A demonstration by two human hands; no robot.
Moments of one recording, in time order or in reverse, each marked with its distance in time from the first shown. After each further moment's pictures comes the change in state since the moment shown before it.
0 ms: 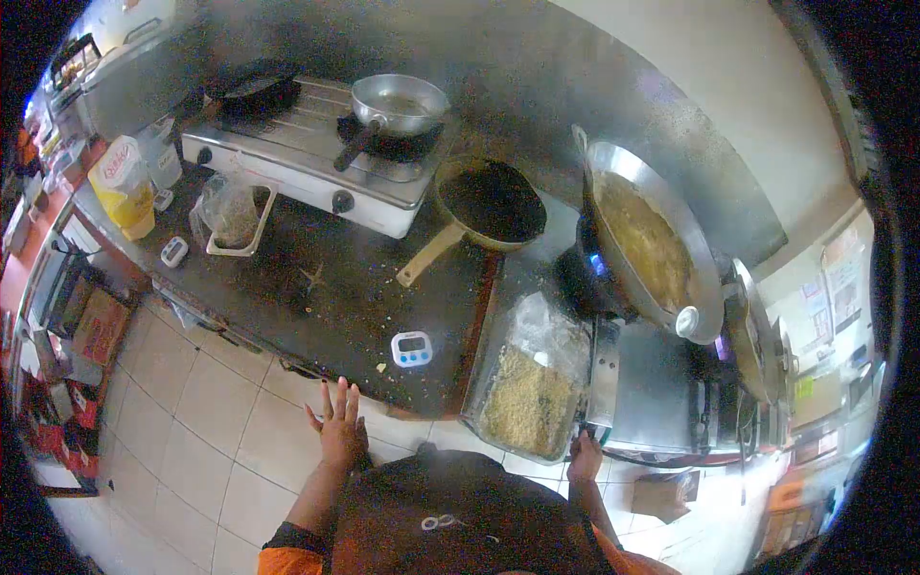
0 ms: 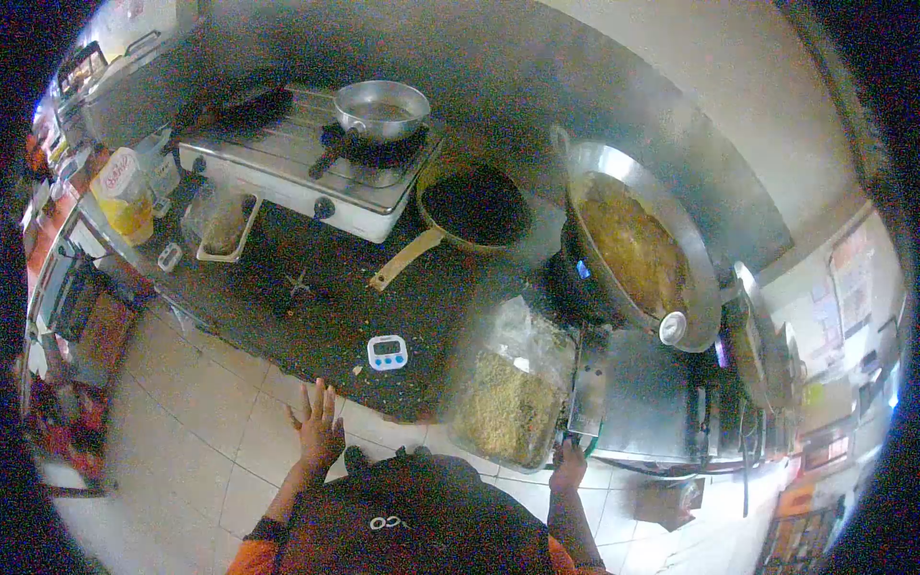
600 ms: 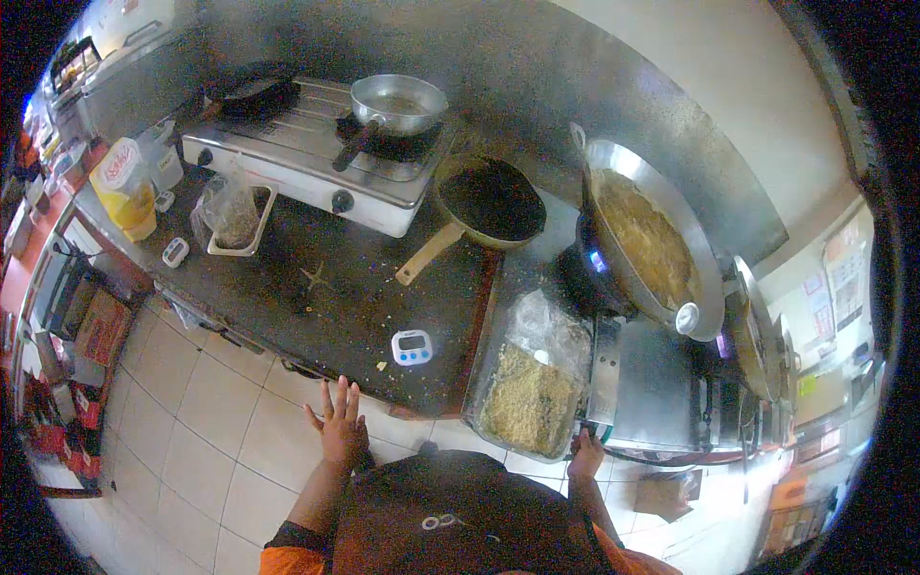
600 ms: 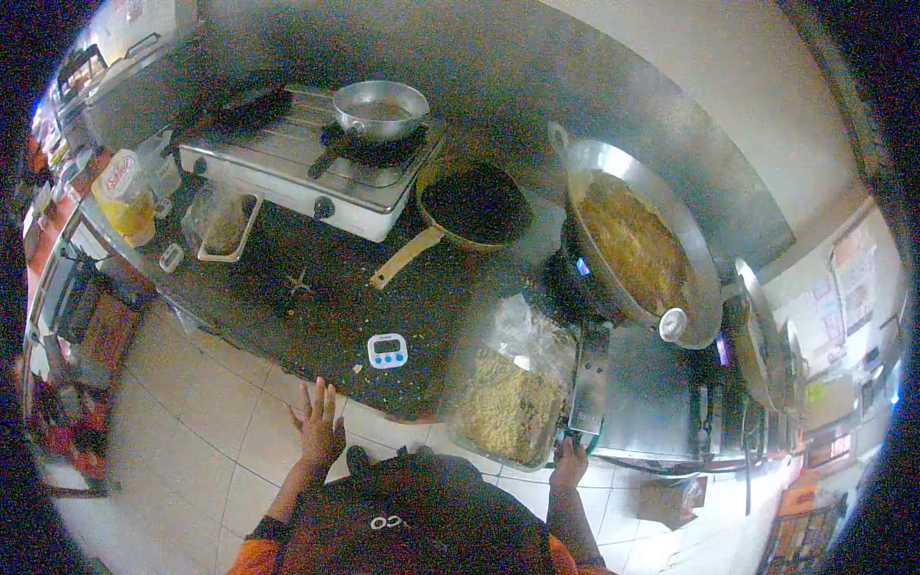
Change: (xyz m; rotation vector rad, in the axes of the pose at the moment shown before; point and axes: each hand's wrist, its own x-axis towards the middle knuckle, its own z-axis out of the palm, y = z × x) left_hand 0.000 0.000 0.001 0.009 0.021 -0.001; right_hand -0.006 -0.006 0.009 -0.040 0.084 -0.035
